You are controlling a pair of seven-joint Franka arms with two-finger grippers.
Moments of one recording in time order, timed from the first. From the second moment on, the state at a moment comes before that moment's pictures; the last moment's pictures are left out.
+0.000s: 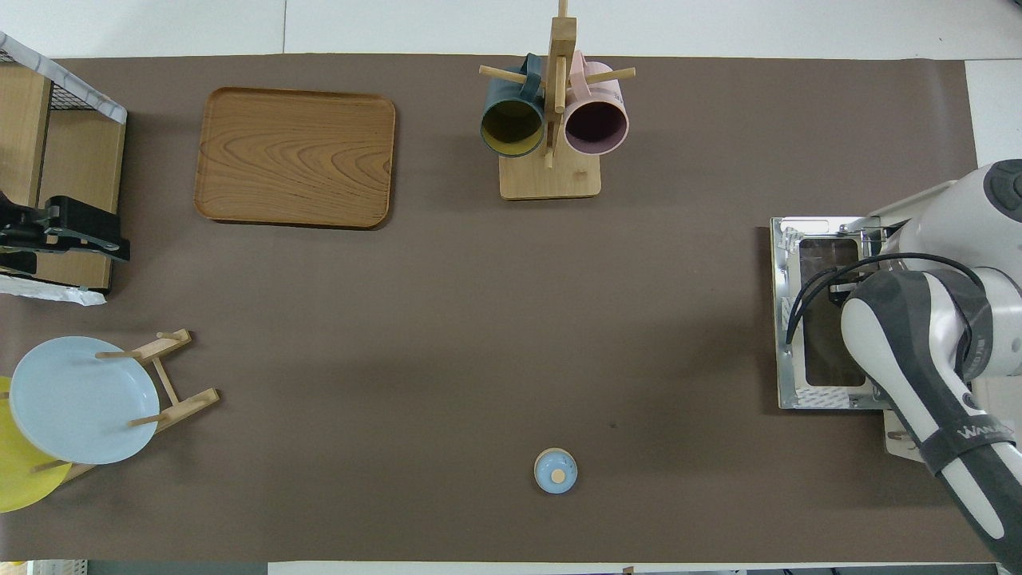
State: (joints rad) left arm -0.06 0.01 -0.02 -1.54 -0.03 1.47 -0.13; right arm 0.04 0.07 -0.11 -2.09 -0.18 1.97 0.11
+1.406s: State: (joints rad) left arm -0.06 0.01 -0.02 -1.54 -0.03 1.47 -0.13; right arm 0.18 0.09 -0.09 -2.29 -0.10 2.30 0.25
